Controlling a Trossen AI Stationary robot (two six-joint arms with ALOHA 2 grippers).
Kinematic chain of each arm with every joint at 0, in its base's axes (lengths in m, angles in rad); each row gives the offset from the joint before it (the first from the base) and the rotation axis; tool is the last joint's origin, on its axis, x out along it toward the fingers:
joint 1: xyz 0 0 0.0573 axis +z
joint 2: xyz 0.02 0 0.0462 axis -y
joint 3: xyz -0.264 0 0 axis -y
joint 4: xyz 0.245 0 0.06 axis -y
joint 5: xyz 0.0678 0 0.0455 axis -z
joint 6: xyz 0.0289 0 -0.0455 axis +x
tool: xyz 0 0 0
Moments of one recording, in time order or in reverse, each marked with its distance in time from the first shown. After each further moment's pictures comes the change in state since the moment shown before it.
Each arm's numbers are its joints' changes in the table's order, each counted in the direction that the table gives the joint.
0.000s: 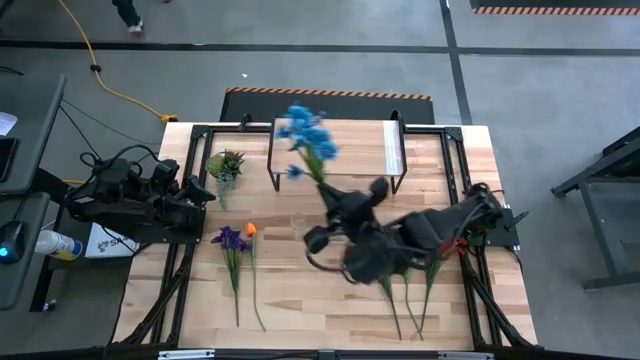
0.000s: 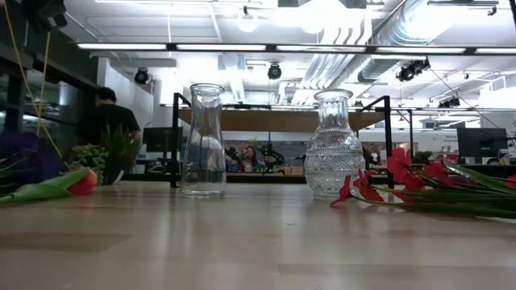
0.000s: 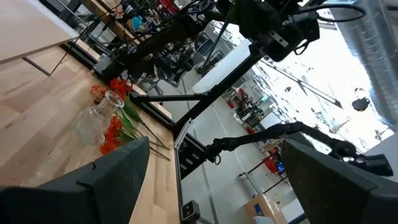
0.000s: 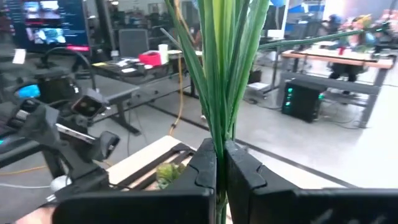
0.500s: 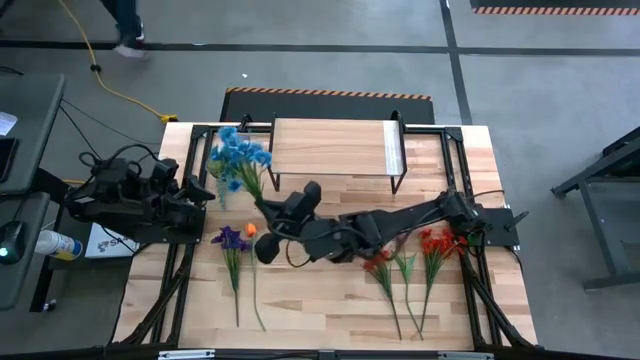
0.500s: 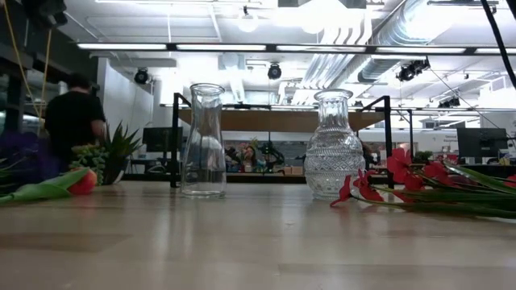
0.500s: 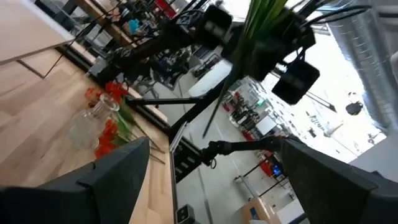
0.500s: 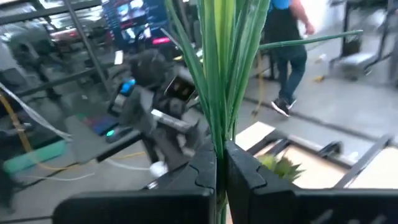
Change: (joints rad) left arm 0.000 0.000 0.000 0.015 0.001 -0.023; right arm -0.157 -0.177 0.000 0.538 -0.475 -0.179
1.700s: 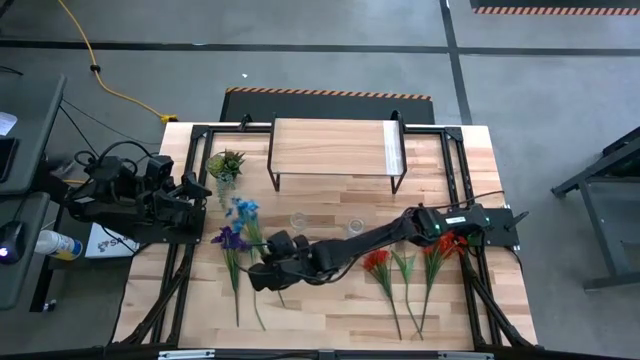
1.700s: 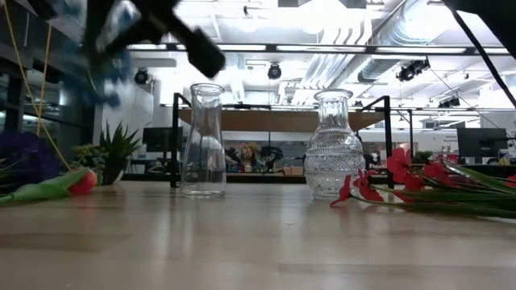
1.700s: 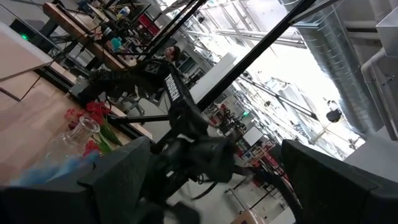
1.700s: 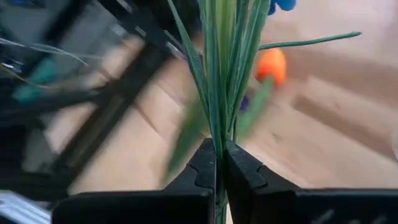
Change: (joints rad) left arm 0.000 0.000 0.000 0.106 0.003 0.003; right arm -0.015 -0.319 0.000 -0.294 -0.369 0.760
